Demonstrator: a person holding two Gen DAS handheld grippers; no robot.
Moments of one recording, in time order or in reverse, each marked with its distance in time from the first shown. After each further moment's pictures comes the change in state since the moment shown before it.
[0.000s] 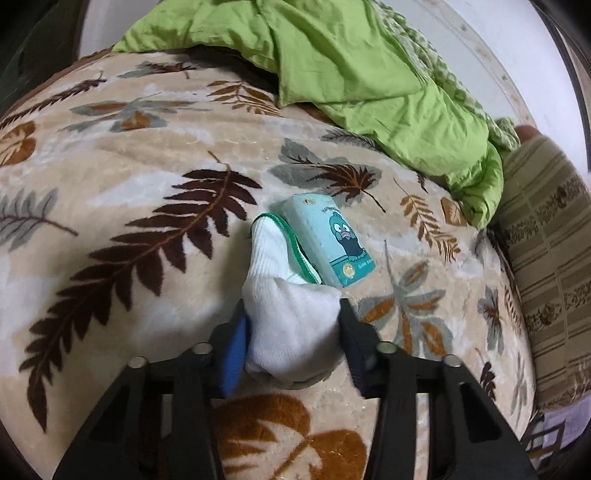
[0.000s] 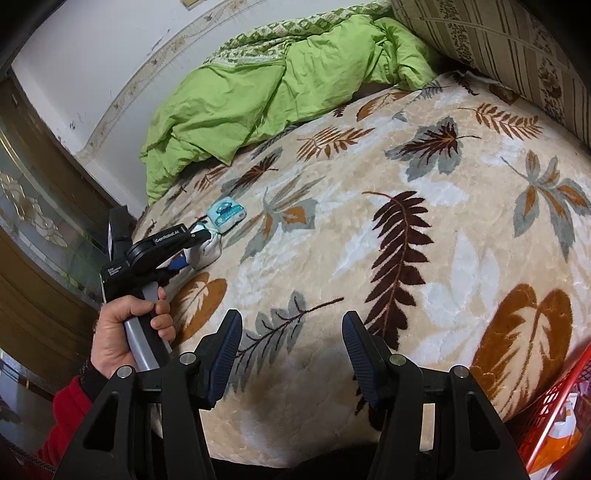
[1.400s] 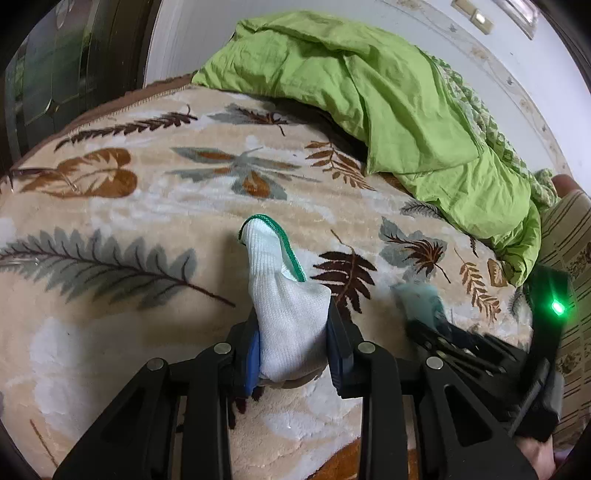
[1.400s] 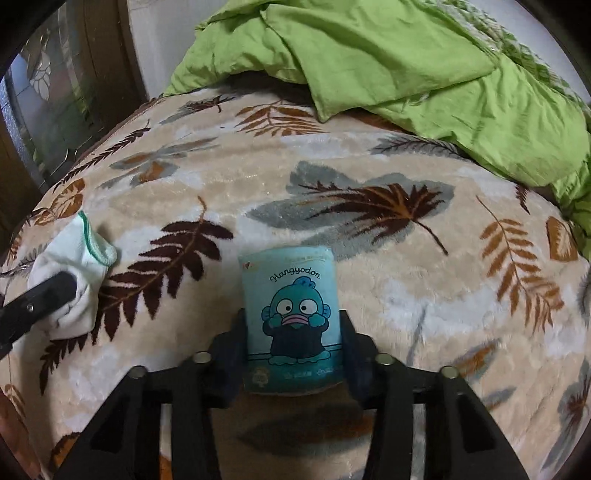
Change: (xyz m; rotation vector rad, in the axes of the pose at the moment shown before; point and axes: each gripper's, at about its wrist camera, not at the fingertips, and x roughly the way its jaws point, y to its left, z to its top) left arm -0.052 0.075 0.029 -0.109 -0.159 0.168; right arm 0.265 0.144 0.116 -0.559 0.160 -0.094
